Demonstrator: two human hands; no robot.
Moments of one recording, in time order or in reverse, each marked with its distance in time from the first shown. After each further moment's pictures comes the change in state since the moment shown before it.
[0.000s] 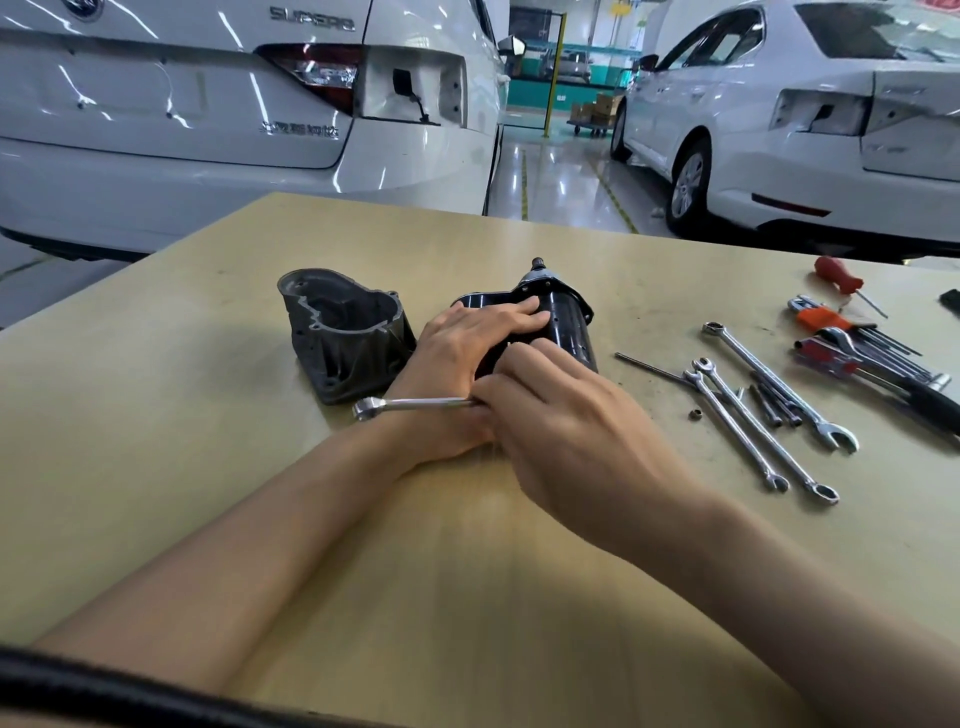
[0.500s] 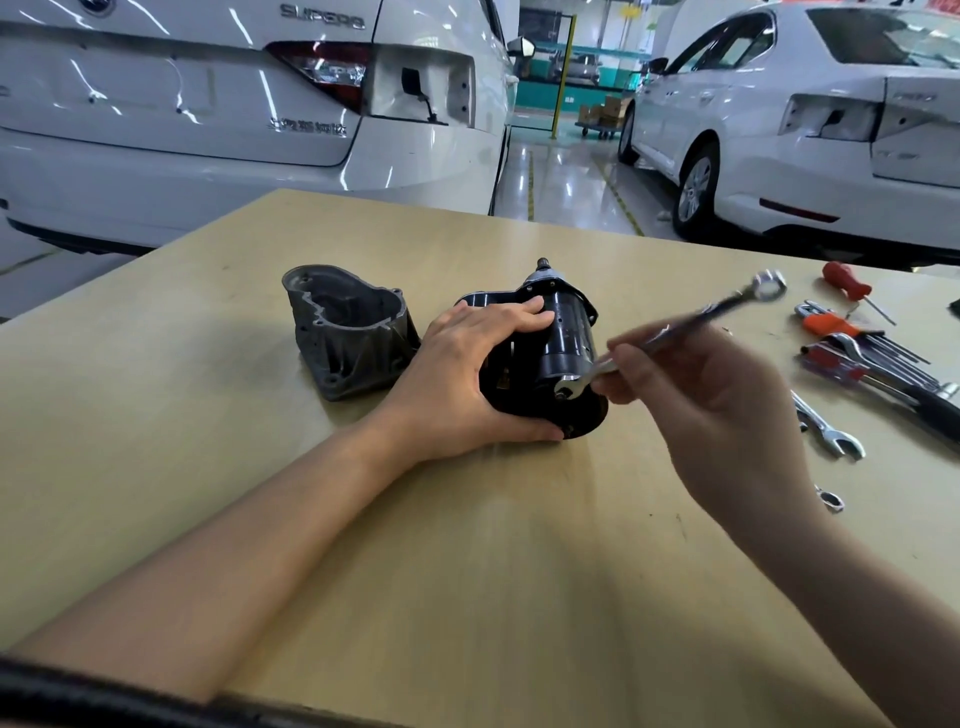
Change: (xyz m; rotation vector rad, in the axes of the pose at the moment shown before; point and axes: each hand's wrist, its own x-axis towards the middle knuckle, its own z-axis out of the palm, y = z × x) left_hand -0.003 0.009 -0.001 -0.014 0.065 -0.021; right_hand -0.026 0.031 -0.023 0.882 0.336 0.752
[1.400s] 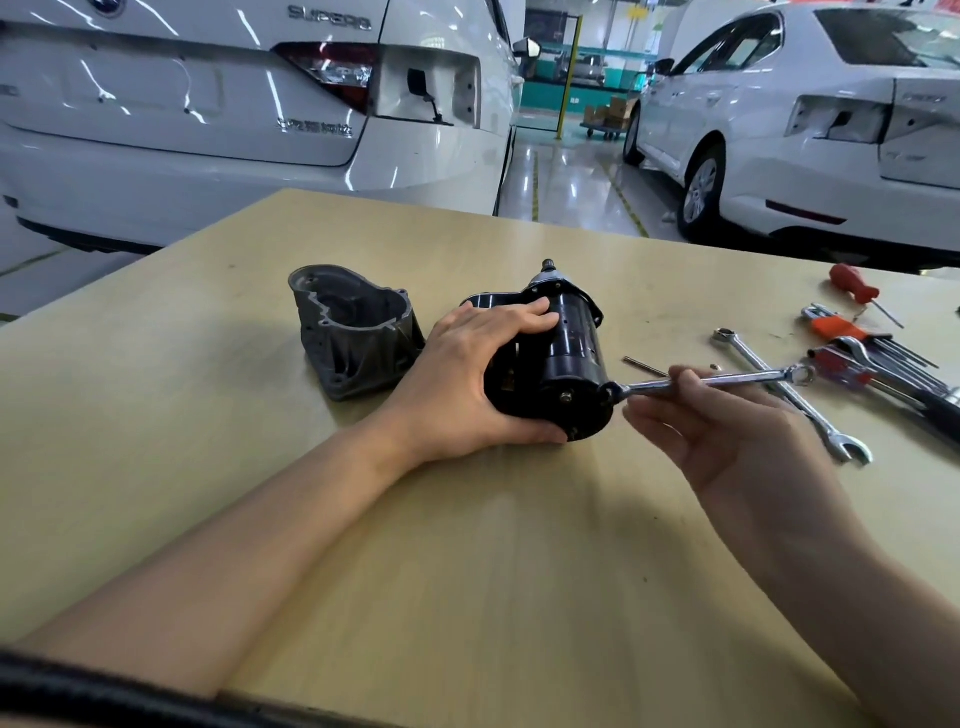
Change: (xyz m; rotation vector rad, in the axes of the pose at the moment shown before) left_hand 0.000 0.000 -0.001 0.015 -0.003 0.013; right_hand -0.006 0.018 -0.015 0.629 0.179 0.488
